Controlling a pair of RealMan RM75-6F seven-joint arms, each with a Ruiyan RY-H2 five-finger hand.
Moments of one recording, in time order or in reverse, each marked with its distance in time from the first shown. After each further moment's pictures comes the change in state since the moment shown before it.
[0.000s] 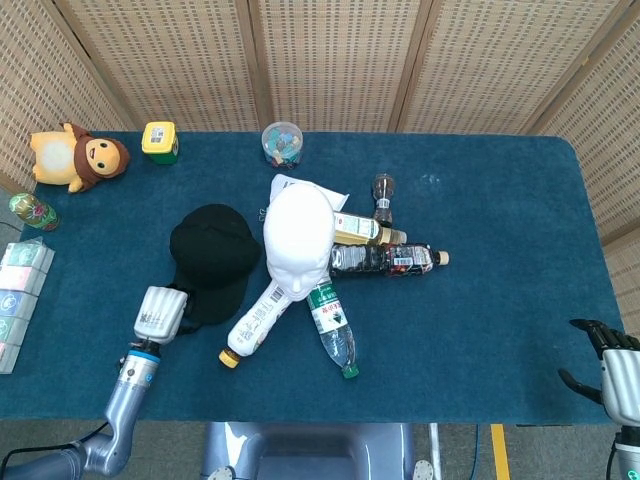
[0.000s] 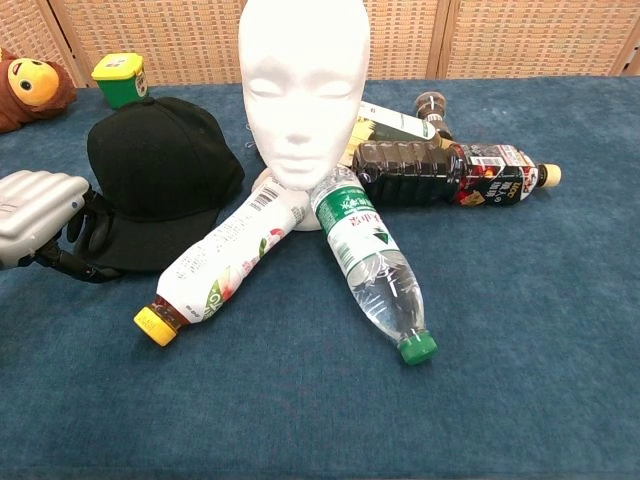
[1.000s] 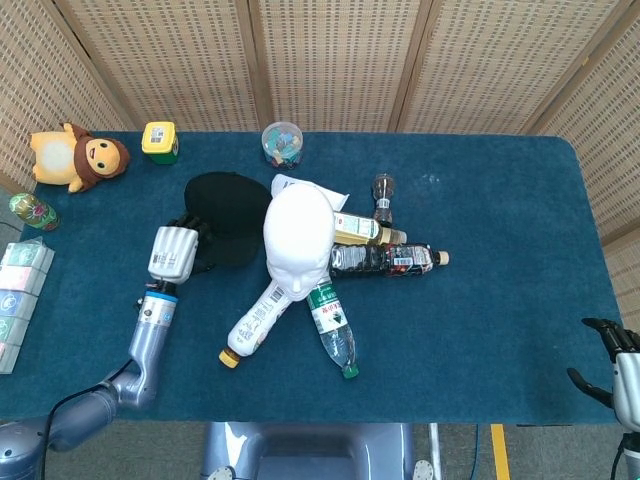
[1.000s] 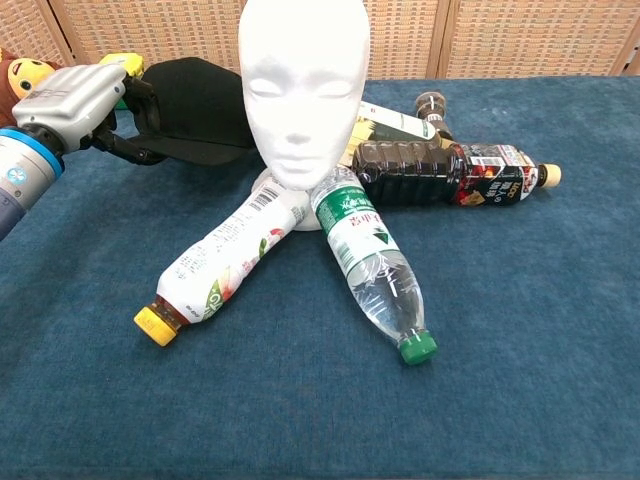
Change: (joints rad) left arm -0.265 -0.093 -0.201 0.263 -0.056 -0.082 -0.203; right arm -0.027 0.026 0.016 -0.049 -0.018 0.064 -0.034
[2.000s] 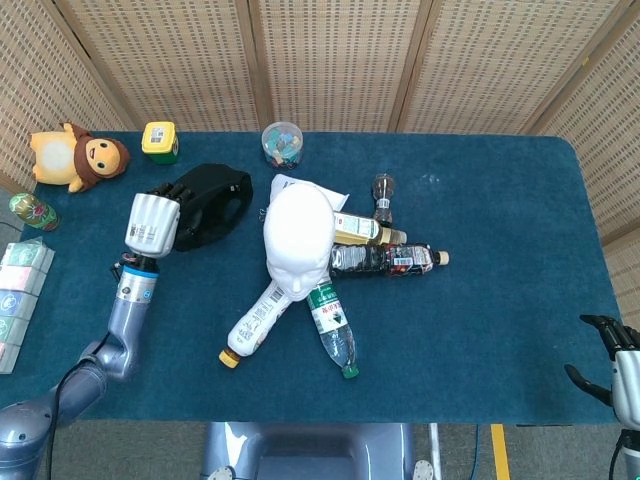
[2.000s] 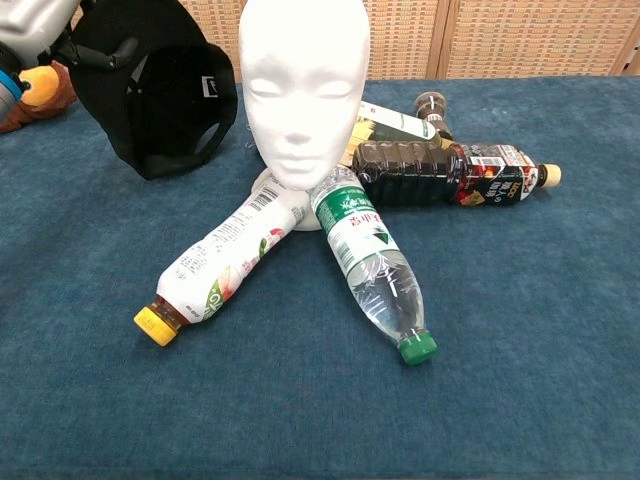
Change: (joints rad) left arm -0.095 0.047 0.033 0.196 0.073 0.195 -0.162; right arm 0.002 0.007 0.008 -0.019 -0.019 0.010 0.004
